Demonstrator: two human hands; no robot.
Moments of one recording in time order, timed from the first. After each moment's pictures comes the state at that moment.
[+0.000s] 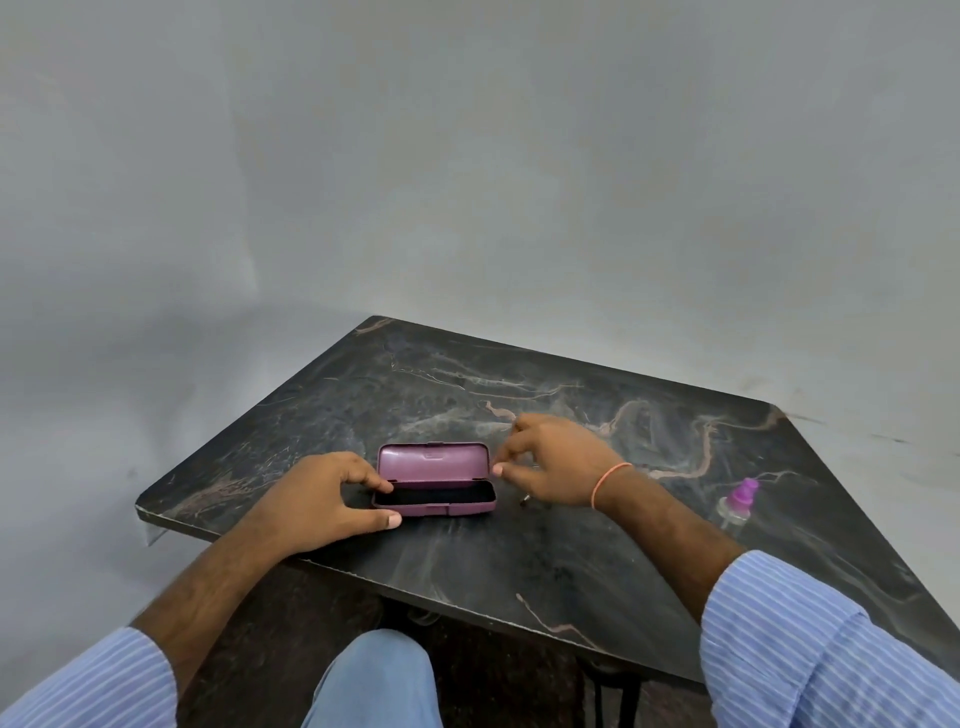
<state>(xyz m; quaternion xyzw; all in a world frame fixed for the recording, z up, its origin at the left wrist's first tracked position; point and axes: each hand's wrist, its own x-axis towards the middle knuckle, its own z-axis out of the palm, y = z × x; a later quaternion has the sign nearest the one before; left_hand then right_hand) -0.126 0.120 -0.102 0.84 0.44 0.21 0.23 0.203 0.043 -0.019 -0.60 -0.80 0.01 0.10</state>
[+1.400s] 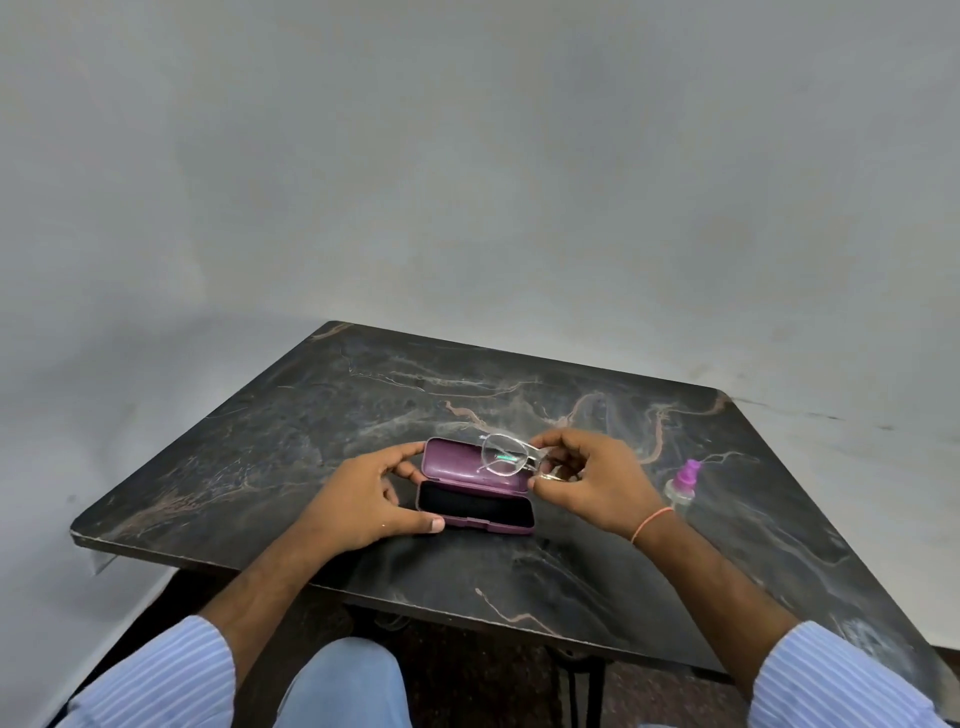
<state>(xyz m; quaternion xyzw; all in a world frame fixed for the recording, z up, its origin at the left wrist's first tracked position) -0.042 0.099 -0.100 0.81 0.36 0.27 0.37 0.261 -0.034 -0.038 -0.67 -0.64 0.12 0.36</state>
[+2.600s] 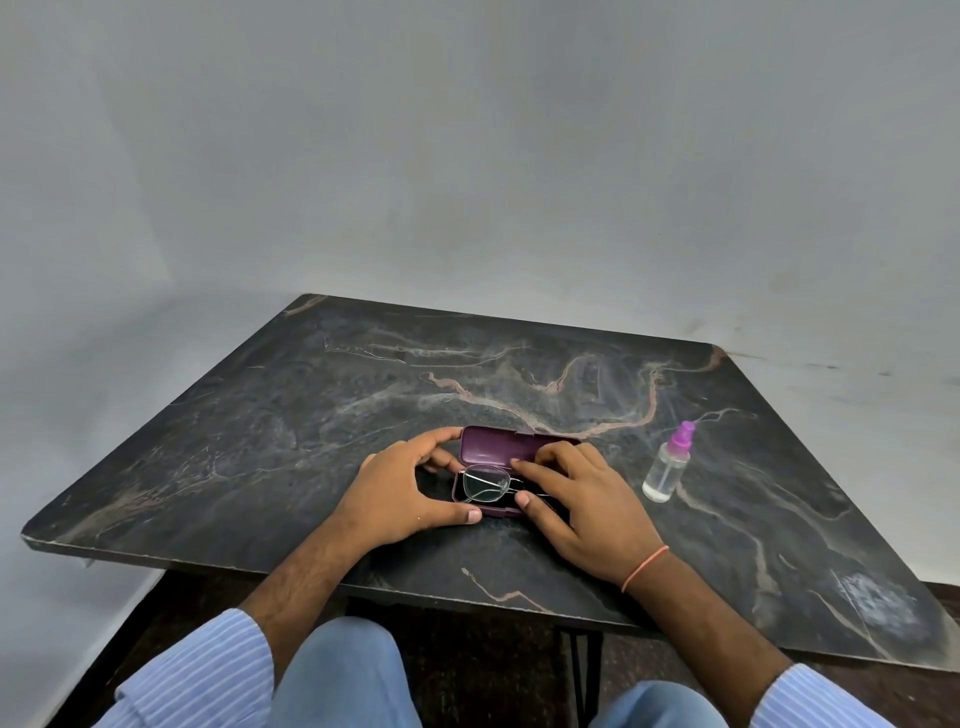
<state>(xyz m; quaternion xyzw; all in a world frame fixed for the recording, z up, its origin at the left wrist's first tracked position) 0.017 0.084 -0.112 0.84 0.33 0.25 0.35 0.265 -0.062 -0.106 -0.65 -0.71 -0.11 0.23</state>
